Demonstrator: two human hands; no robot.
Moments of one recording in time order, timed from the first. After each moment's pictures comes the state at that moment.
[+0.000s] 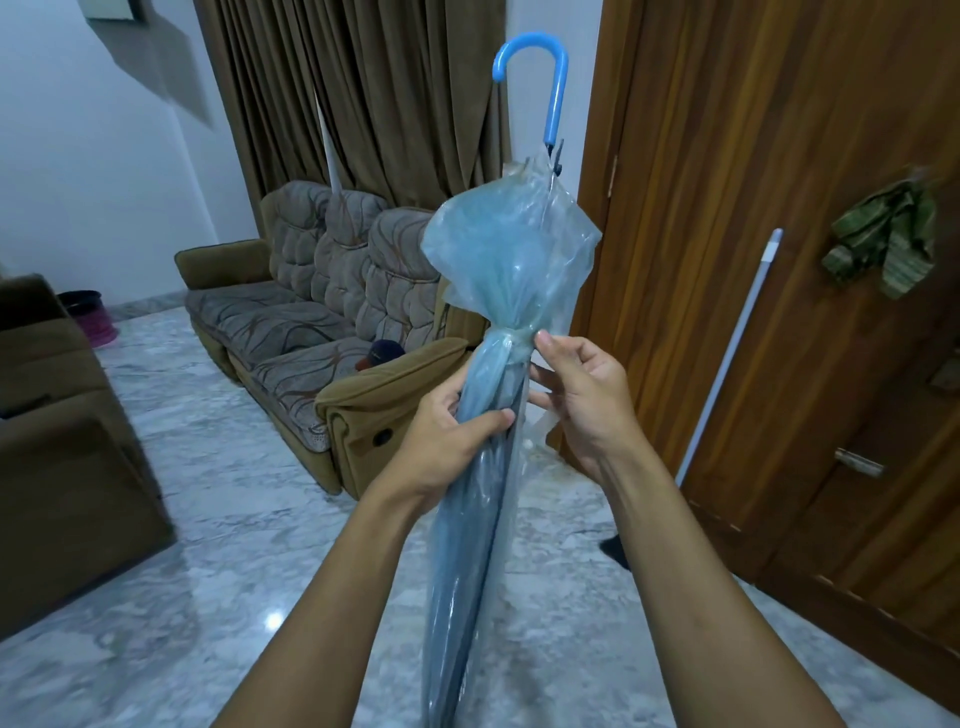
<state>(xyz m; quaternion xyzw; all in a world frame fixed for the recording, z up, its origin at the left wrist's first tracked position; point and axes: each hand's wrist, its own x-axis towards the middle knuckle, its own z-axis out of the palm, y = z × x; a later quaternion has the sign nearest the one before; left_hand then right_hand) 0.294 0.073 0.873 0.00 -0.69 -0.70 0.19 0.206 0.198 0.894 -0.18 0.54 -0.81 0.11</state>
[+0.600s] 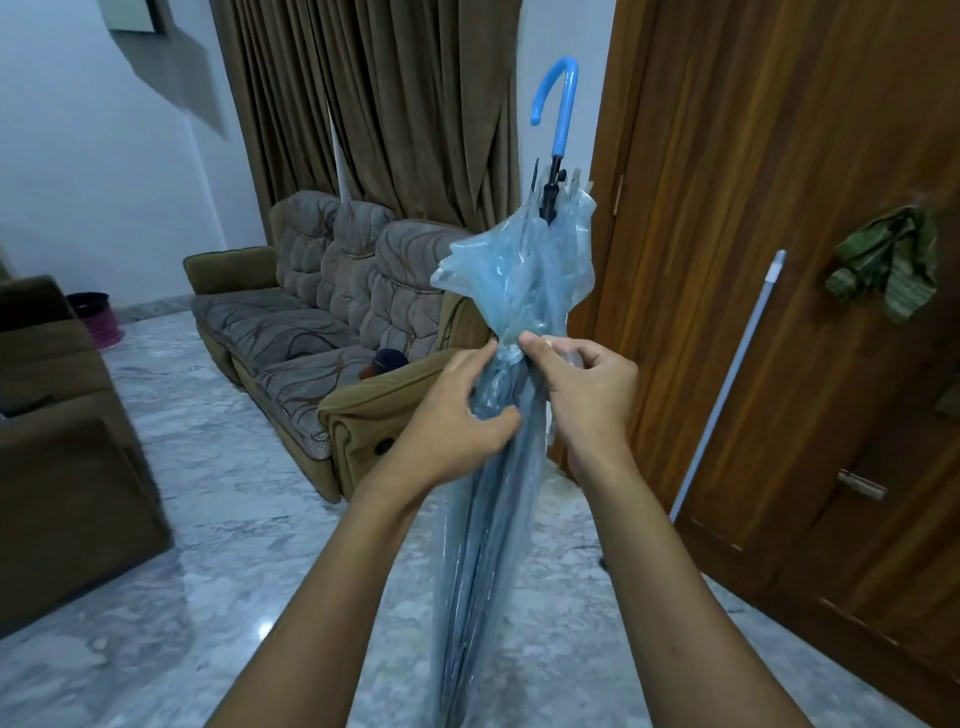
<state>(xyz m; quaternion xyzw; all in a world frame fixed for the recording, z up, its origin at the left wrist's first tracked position) 0.300 0.067 0.906 0.01 -0.86 -0.44 0.24 0.219 0.181 0.911 -0.15 0.64 -0.75 -0.08</state>
